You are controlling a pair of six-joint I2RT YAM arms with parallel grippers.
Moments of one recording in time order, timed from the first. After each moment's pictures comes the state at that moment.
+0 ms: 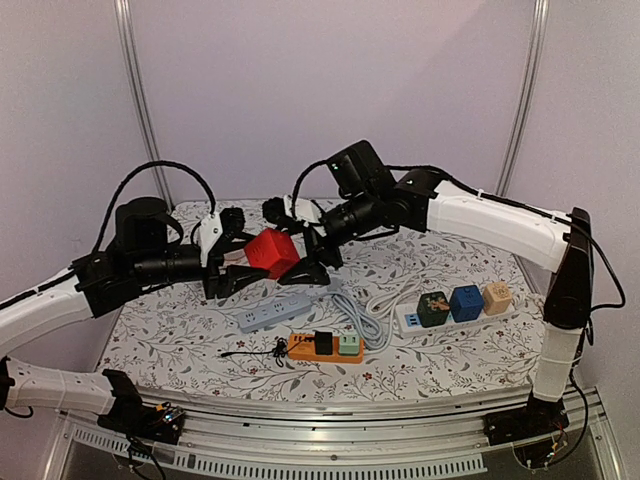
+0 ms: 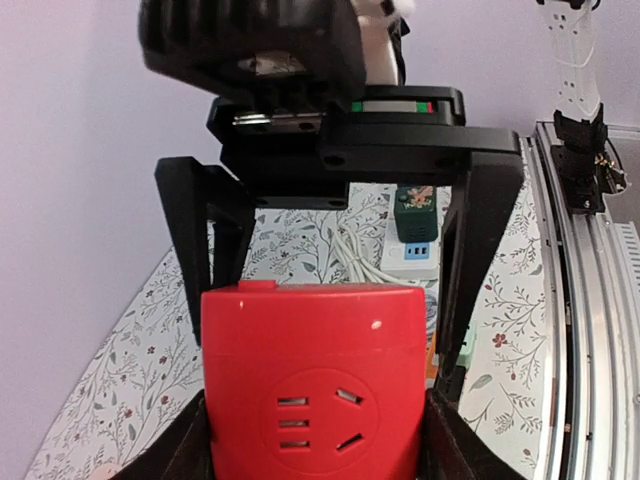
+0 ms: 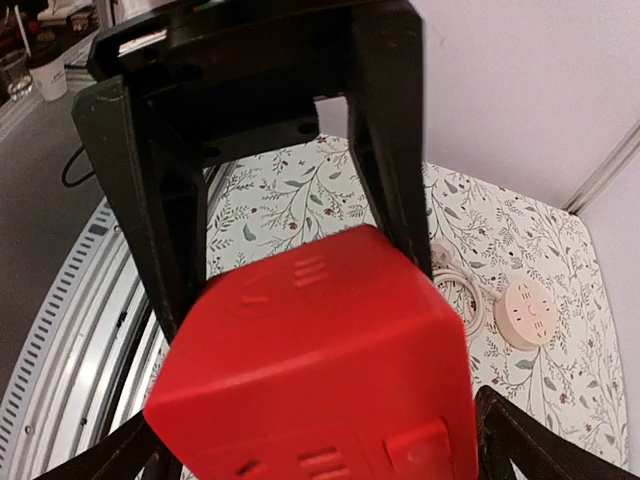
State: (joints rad) left arm -0.74 0.98 0.79 -0.11 0.35 0.38; right arm 0.95 1.94 1.87 -0.58 -0.59 -0.64
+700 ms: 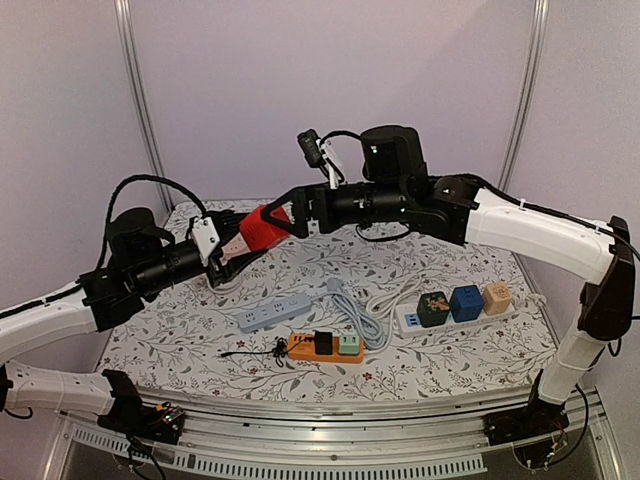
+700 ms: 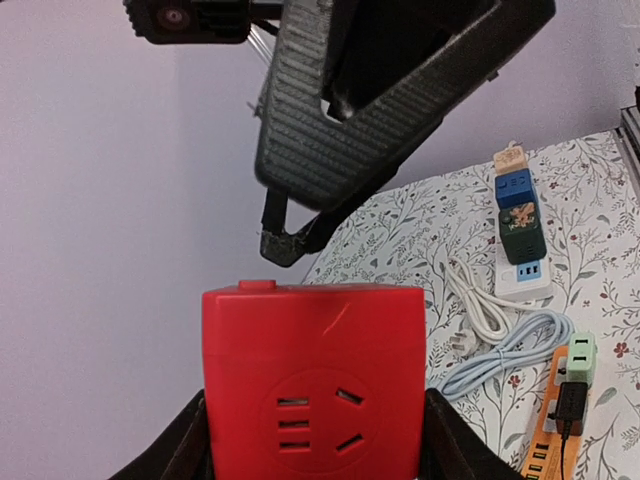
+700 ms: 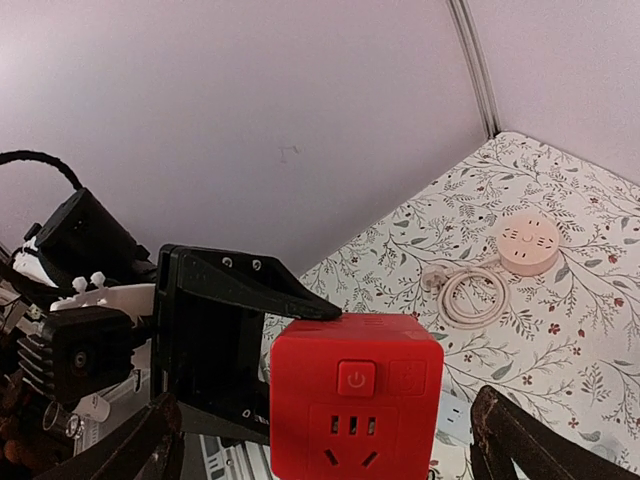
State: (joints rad) left arm -0.77 0.95 0.67 0.23 0.17 0.60; right arm 0.99 1.72 1.64 -0.17 -0.30 0.42
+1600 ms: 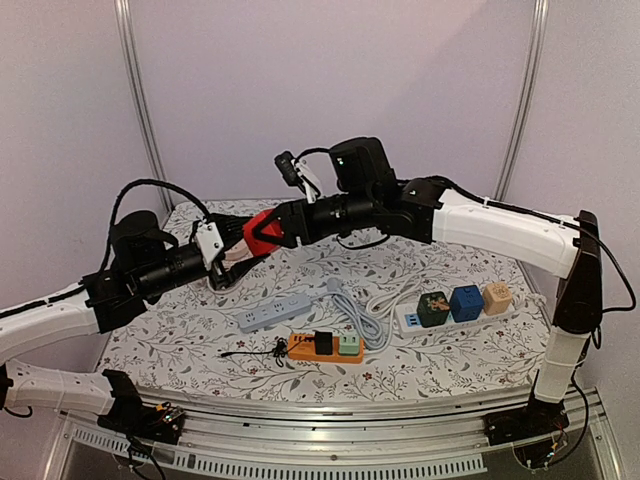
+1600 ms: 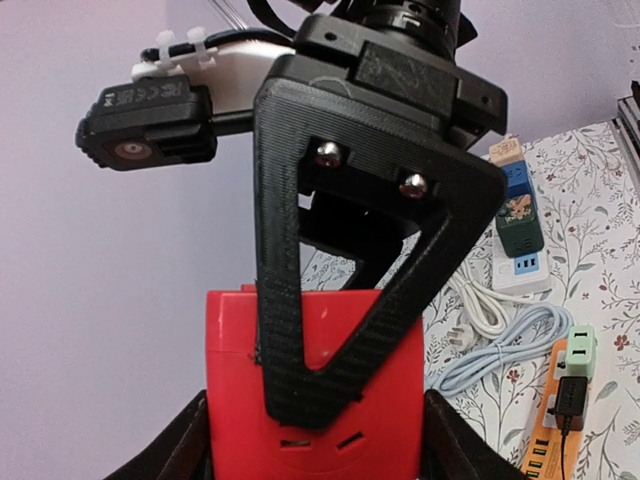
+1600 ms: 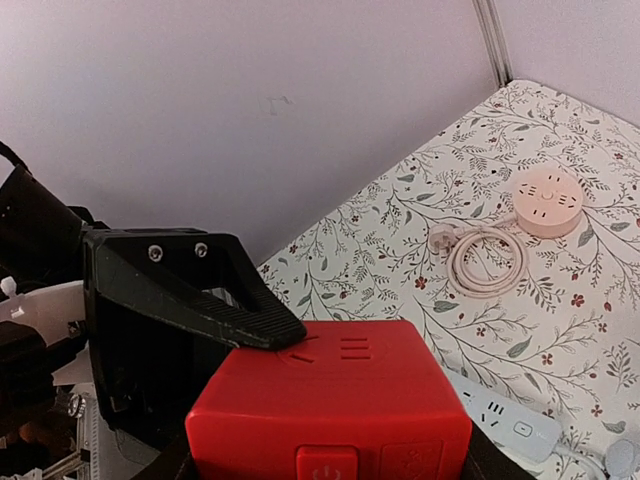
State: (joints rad) left arm -0.78 0.96 0.65 0.25 0.16 0.62; right arm 1.00 1.87 1.76 -0.26 -0.37 0.41
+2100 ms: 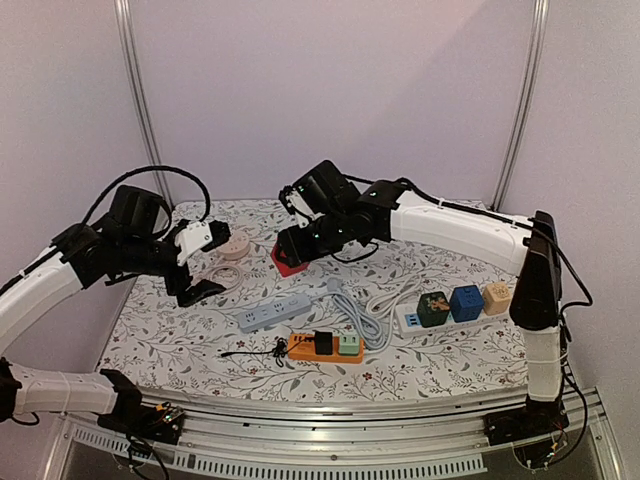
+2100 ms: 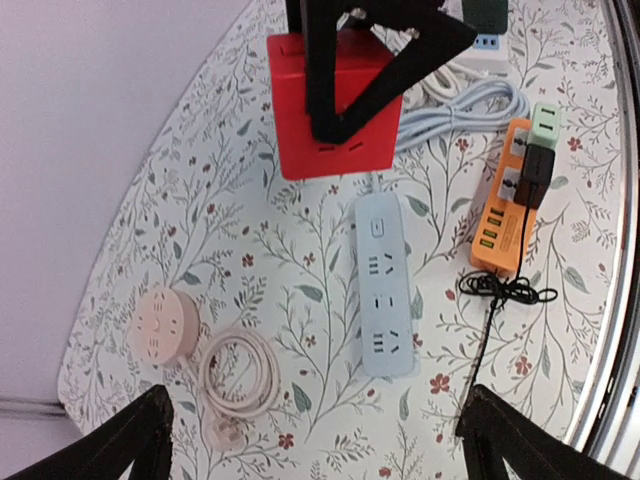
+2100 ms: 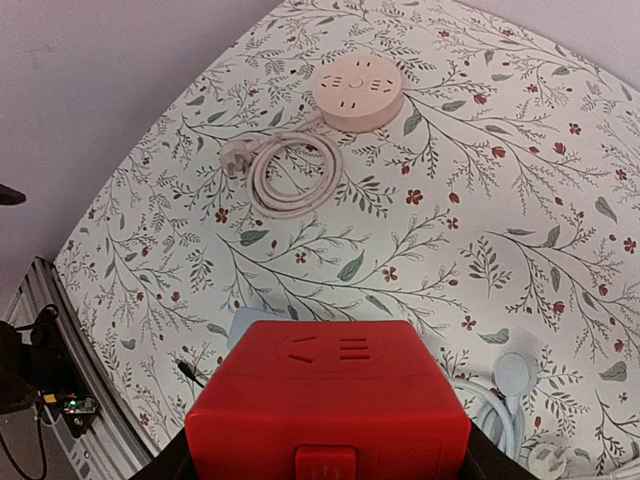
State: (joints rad) left arm -0.56 0.99 0.94 -0.61 0.21 0.66; right arm 1.00 2.07 1.97 -0.63 0.02 0.40
